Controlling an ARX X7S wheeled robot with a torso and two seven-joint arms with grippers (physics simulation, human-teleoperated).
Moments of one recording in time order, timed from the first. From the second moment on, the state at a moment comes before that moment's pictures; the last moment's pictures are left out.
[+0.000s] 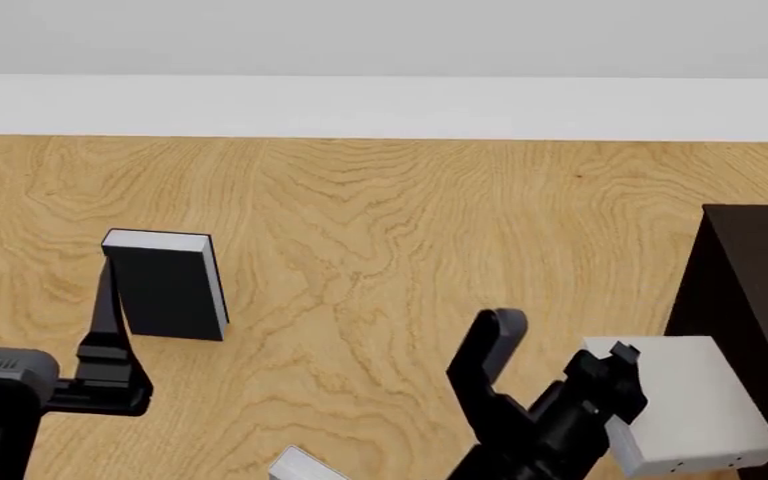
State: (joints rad) left arm -0.28 -0.30 0.22 0.31 -0.22 -0.21 -0.28; right arm 1.05 0.00 -1.40 1.24 0.53 0.70 0.79
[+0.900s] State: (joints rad) left arm -0.36 -0.27 0.28 0.02 -0.18 -0.09 -0.25; right arm 0.97 0.04 -0.99 1.31 0.11 0.68 0.70
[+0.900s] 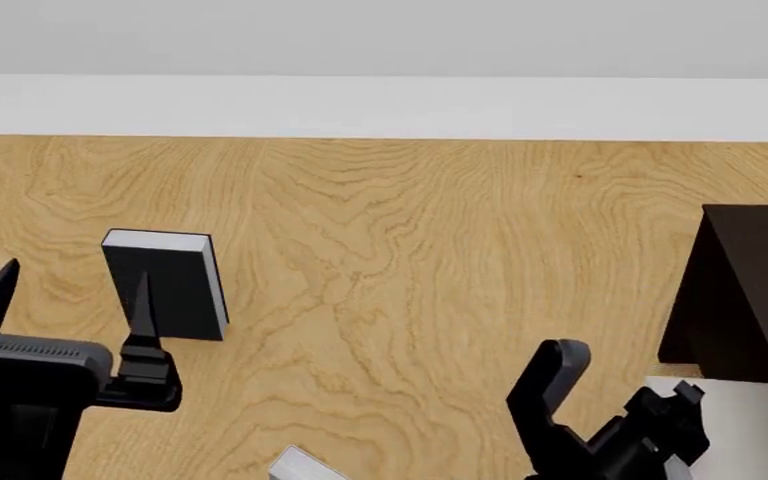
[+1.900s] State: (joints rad) left arm -0.42 -0.25 0.32 -0.14 -0.15 -0.02 -0.25; right arm 0.90 0.12 -0.98 1.31 0.08 0.72 0.72
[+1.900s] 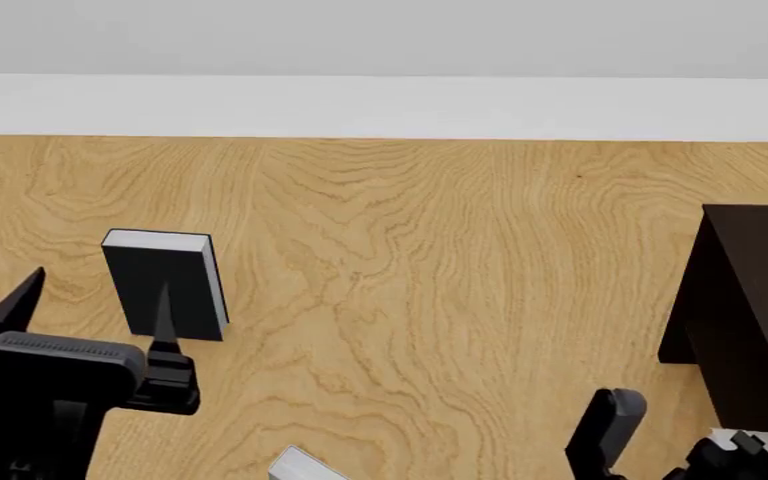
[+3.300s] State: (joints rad) left arm -0.42 -0.25 0.35 -0.18 -0.17 -0.01 -0.26; right arm 0.90 0.09 -0.89 1.31 0.03 0.43 0.49
